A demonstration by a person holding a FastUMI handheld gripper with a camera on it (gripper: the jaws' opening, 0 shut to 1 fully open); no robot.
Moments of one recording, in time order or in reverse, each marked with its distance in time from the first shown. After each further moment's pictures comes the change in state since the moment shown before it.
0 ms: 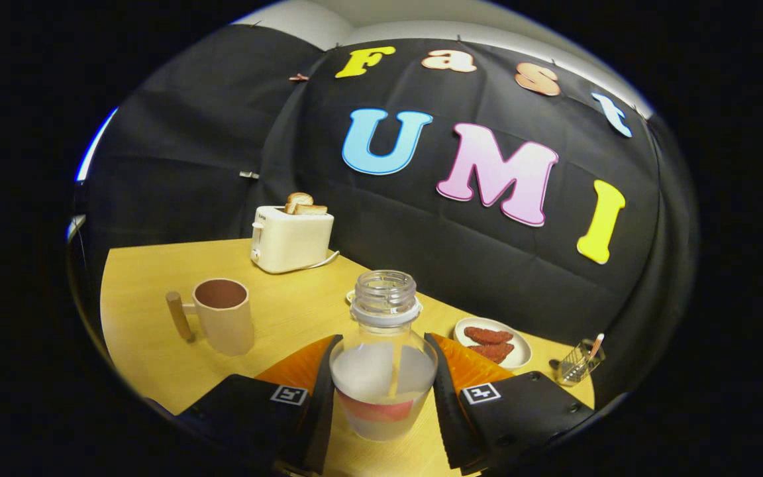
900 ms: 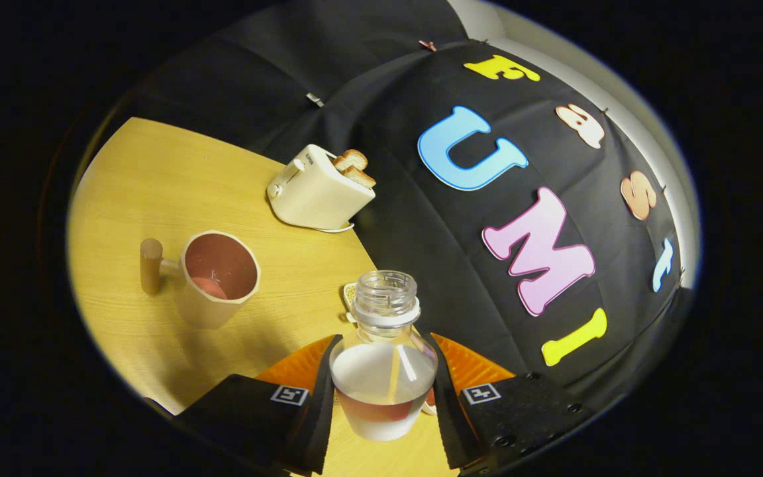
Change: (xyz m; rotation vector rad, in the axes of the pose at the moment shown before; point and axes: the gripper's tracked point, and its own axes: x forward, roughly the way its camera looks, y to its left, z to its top) arm 0.048 0.068 0.037 -0.573 0.120 -0.052
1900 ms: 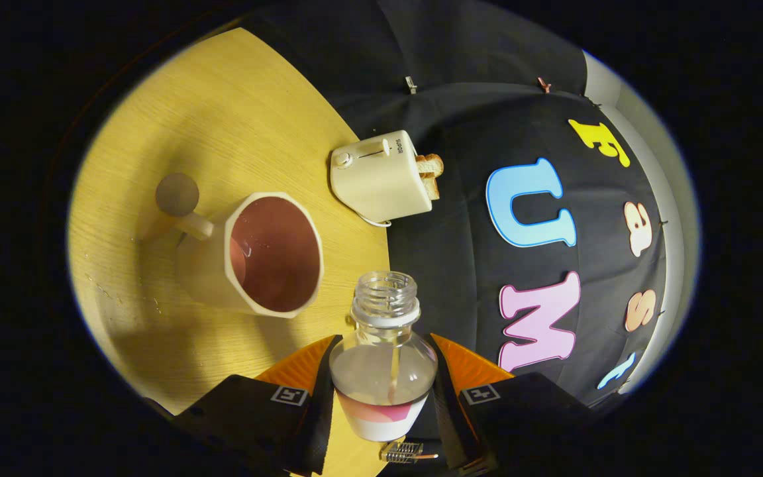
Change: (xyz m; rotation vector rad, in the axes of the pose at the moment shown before) arm 0.031 0.055 0.011 -0.448 0.022 0.034
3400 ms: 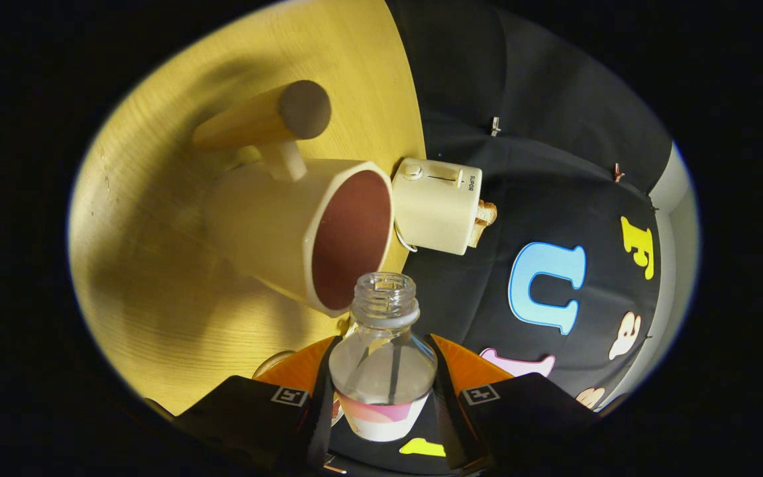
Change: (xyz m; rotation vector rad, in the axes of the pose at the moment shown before) arm 0.016 0.019 0.004 -0.444 -0.102 0.059
